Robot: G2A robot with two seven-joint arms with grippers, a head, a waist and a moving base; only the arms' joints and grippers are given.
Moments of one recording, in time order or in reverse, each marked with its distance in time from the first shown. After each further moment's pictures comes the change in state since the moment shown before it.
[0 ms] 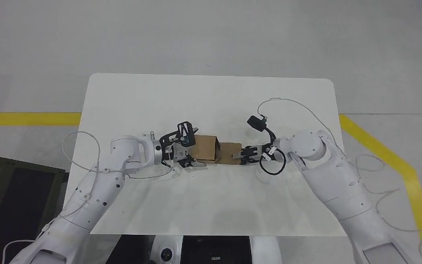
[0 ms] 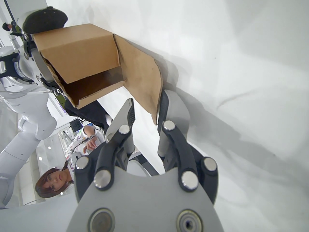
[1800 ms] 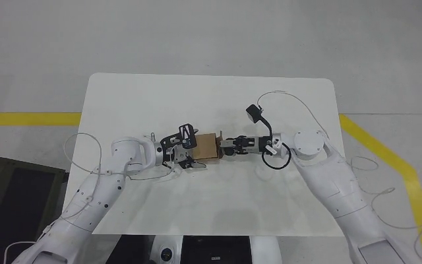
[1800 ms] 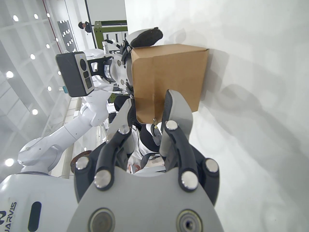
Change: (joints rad) left arm 0.016 -0.006 -0.005 -0.012 0.047 0.012 -0.002; right arm 0.004 -0.024 0.014 0.046 0.355 -0.178 -0.074
